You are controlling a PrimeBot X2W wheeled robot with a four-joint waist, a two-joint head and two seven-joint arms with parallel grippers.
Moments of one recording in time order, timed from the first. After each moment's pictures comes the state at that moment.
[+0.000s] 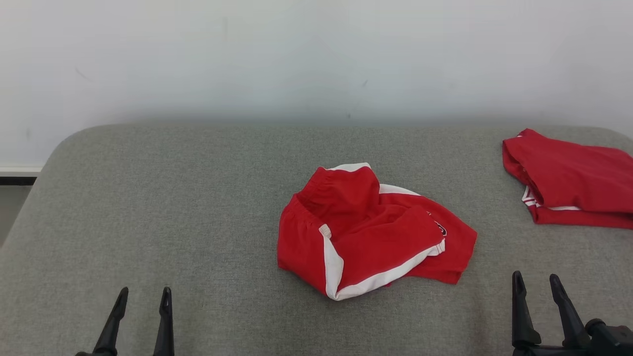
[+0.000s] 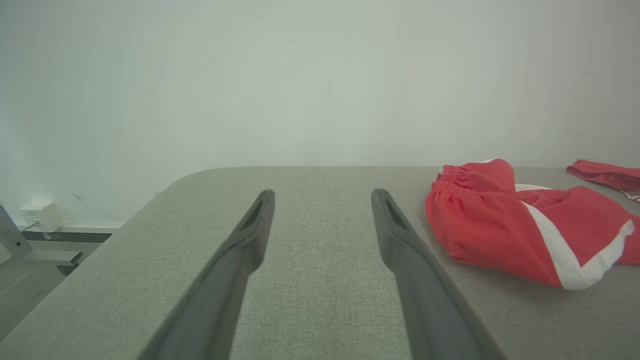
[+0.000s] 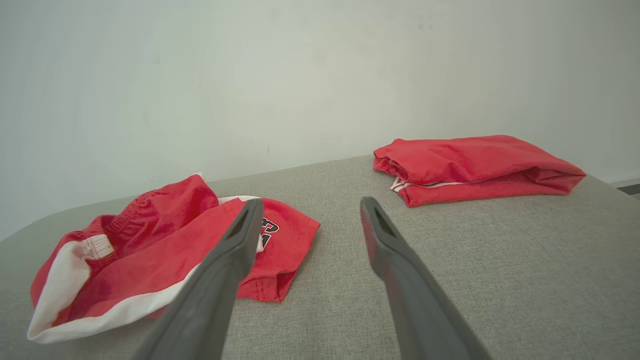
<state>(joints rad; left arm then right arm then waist) 0.06 0.17 -0.02 0.08 -0.19 -0.09 -0.26 0.04 -0.09 -0.08 0.19 0.26 0.13 -0.26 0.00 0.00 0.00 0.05</state>
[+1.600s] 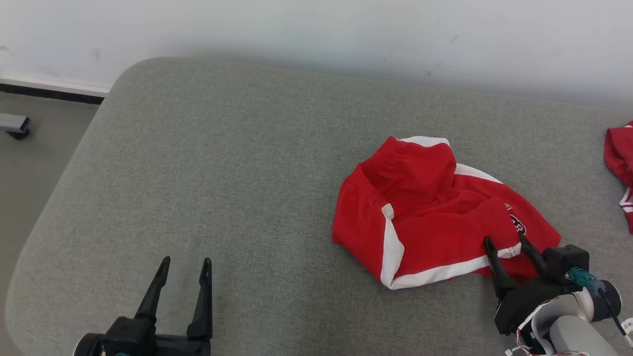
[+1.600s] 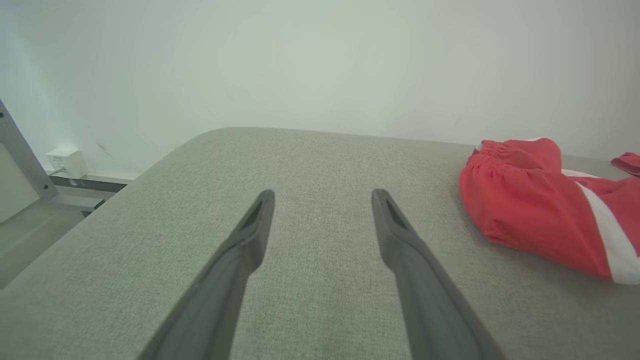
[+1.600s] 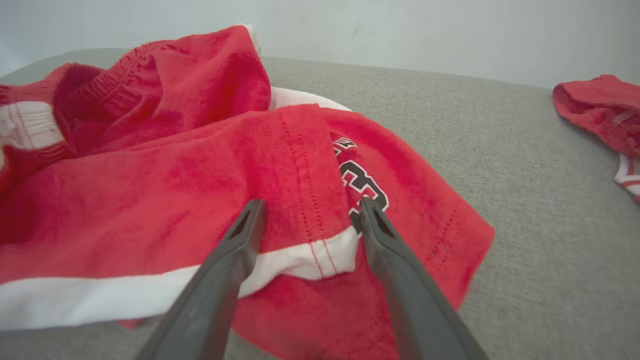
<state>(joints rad) -0.06 0.07 -0.07 0.16 -0.16 -0.13 -0.26 -0.37 -0.29 0.21 0.72 0.32 0.13 -0.23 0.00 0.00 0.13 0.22</state>
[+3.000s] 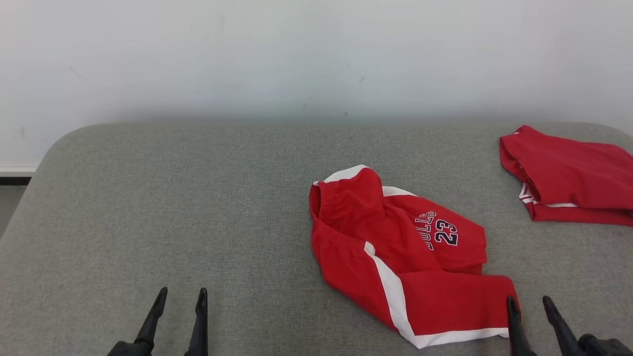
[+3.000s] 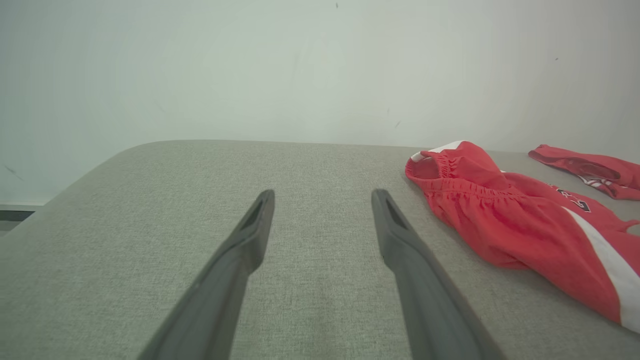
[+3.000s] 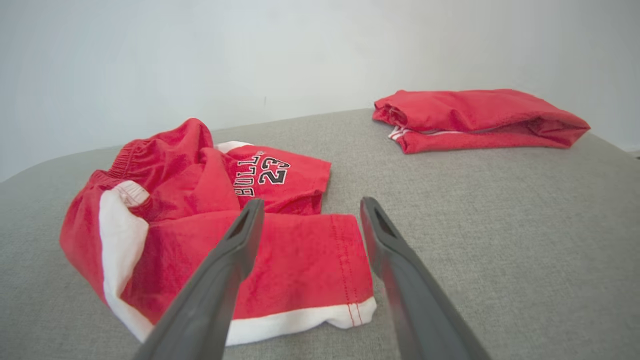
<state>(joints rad) 0.01 0.09 -0.07 0.19 -0.17 -0.13 -0.26 0.10 -0.13 -0.03 0.23 0.27 0.13 -0.23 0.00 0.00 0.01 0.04</state>
